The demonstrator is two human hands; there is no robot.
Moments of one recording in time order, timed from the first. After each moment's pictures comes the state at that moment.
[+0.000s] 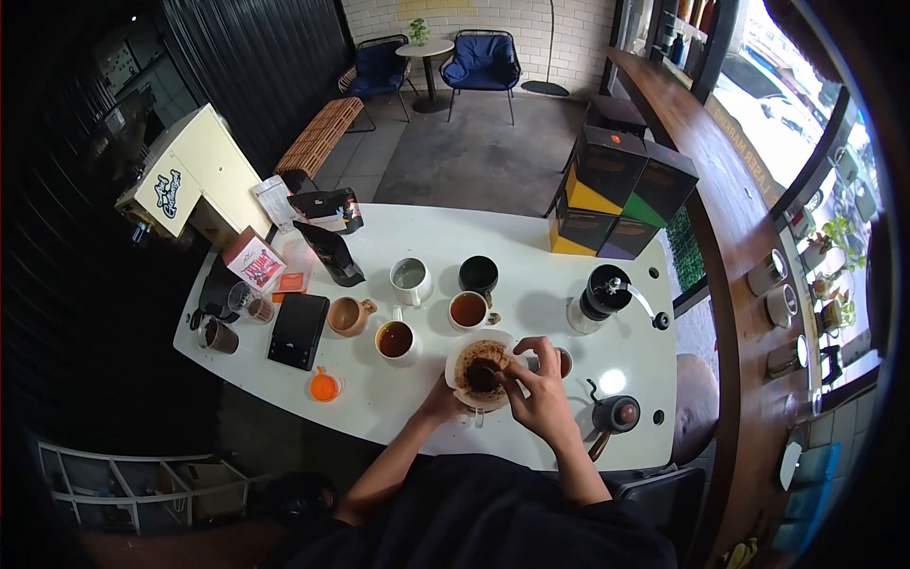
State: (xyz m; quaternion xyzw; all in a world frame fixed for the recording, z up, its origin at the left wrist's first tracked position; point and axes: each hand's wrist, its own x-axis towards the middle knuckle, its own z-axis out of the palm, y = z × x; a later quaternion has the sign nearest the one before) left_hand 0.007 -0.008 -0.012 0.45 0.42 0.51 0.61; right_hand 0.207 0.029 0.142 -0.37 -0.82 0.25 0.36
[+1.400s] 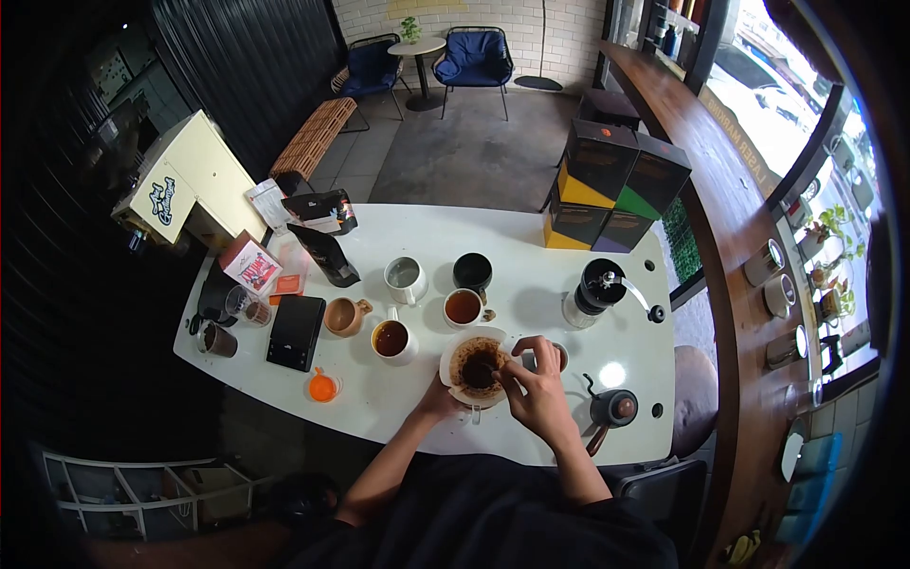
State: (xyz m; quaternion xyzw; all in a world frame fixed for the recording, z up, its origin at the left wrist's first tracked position) left_hand 0.008 -0.002 -0.022 0.47 0.40 0.53 0.58; right_hand 0.212 0.028 0.142 -0.38 -0.81 0.24 0.37
